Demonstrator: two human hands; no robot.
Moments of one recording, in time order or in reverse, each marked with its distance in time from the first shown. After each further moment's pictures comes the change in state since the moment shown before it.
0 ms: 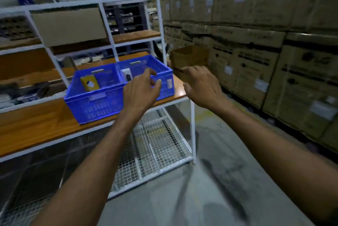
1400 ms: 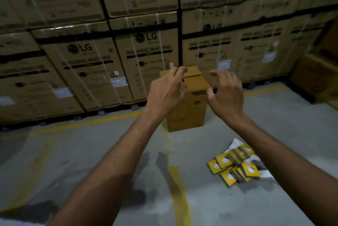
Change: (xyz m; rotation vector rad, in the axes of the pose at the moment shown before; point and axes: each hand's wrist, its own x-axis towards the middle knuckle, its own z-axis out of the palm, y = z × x) left_hand -0.123 0.474 0.238 -0.704 -0.343 1.372; right_hand -0.349 0.242 -0.210 -0.900 0.591 1.139
